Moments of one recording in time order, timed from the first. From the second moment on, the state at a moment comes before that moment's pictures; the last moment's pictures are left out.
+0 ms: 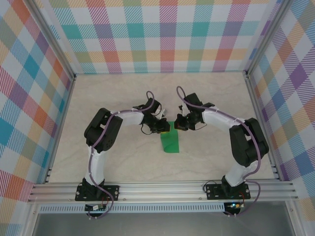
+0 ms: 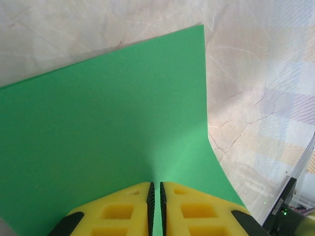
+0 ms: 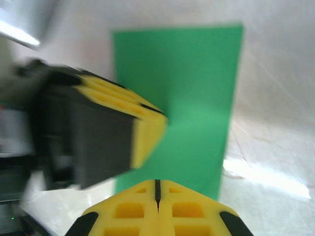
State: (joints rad) left arm -0.59 2.09 1.31 -0.32 0.61 -0.57; right arm 0.47 1.71 1.13 -0.57 -0.44 0.52
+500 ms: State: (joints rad) left arm -0.60 2.09 1.31 -0.32 0.61 -0.57; right arm 0.45 1.93 1.25 -0.50 -0.48 0.54
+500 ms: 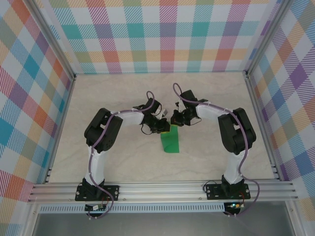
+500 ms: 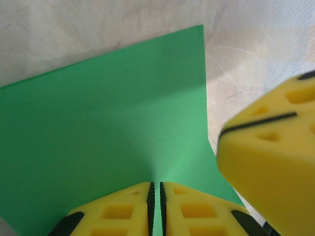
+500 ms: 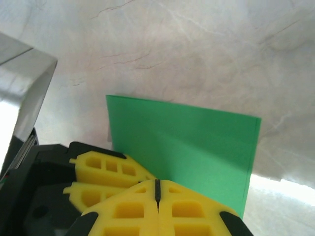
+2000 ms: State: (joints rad) left arm -0.63 1.96 1.15 -0.18 0.64 -0.57; right arm 0.43 2.01 1.24 -0.45 -0.51 0.55
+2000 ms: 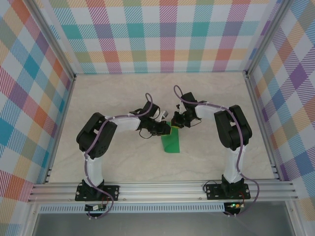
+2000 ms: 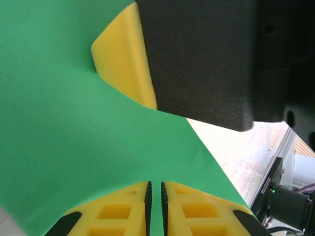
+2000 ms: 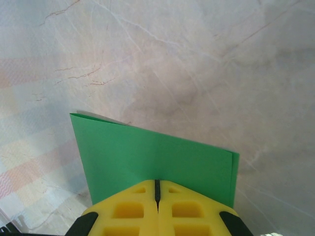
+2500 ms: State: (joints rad) left arm -0.63 1.97 1.10 -0.15 0.66 -0.56; right arm 0.43 2.01 1.24 -0.45 -0.50 0.55
